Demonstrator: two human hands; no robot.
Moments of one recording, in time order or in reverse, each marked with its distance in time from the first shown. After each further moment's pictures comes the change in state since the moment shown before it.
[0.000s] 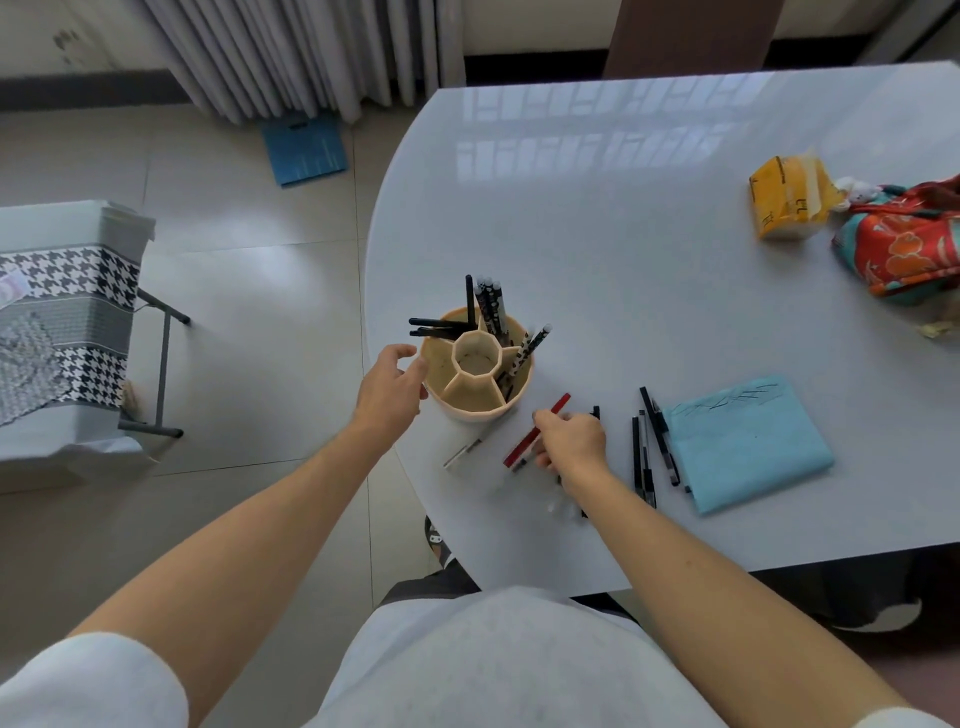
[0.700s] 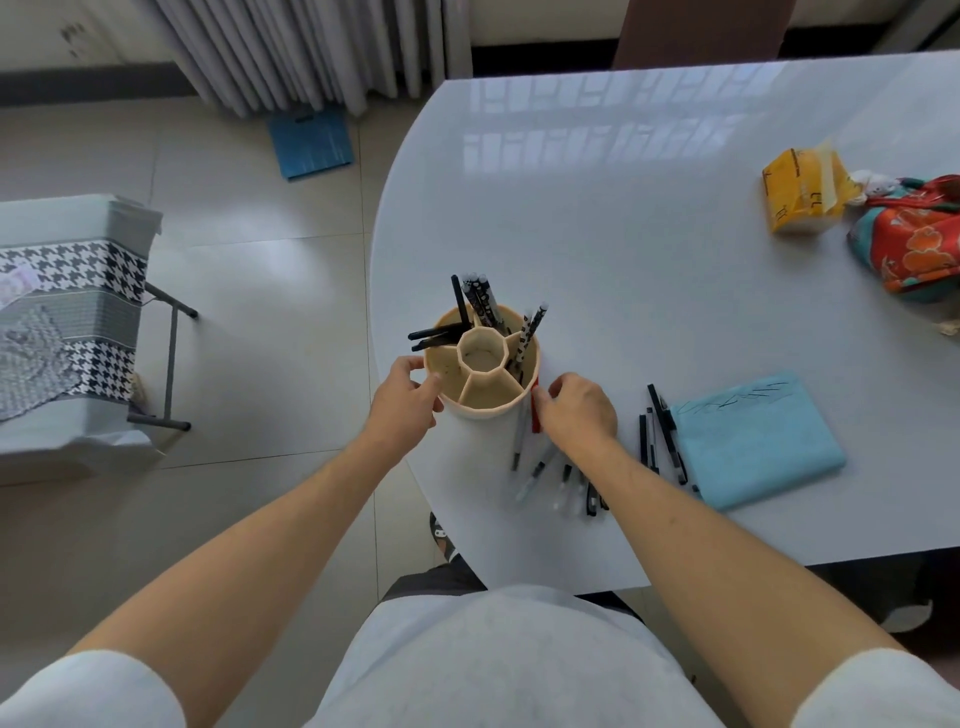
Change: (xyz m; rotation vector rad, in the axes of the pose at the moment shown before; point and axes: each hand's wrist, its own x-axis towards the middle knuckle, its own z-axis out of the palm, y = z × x) left_hand -0.011 -0.013 0.009 -0.030 -0.051 -0.026; right_hand 0.038 -0.019 0.002 -0.722 0.143 -0.399
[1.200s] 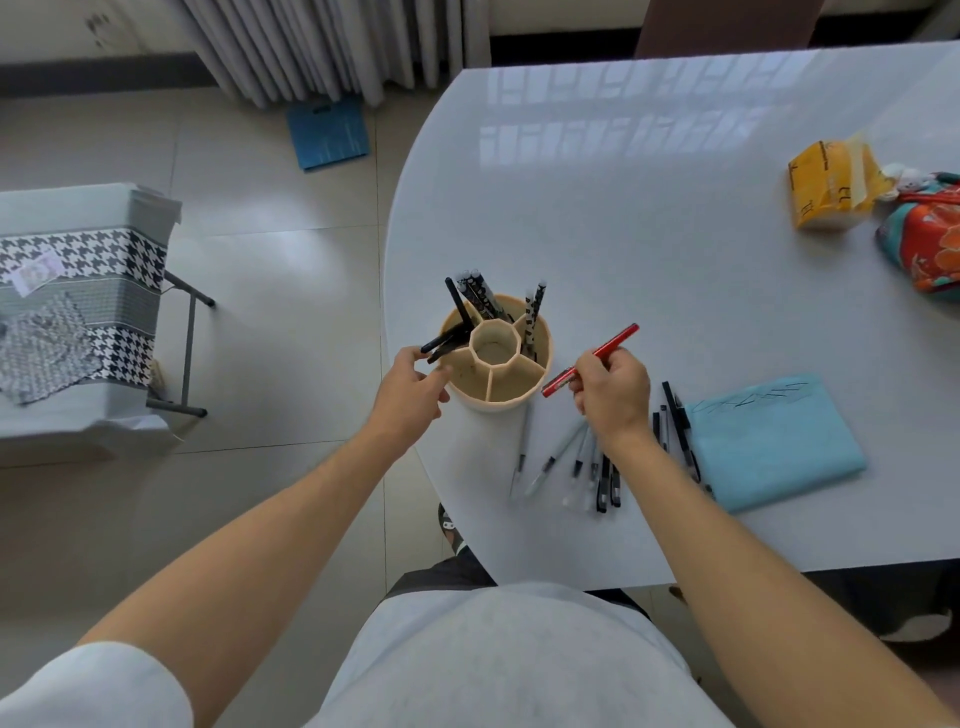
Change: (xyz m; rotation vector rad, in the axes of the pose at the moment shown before) left_hand -0.001 -0.003 -0.007 -0.024 0.010 0.000; right_hand -0.023 -0.009 -0.045 0.960 0.055 0.060
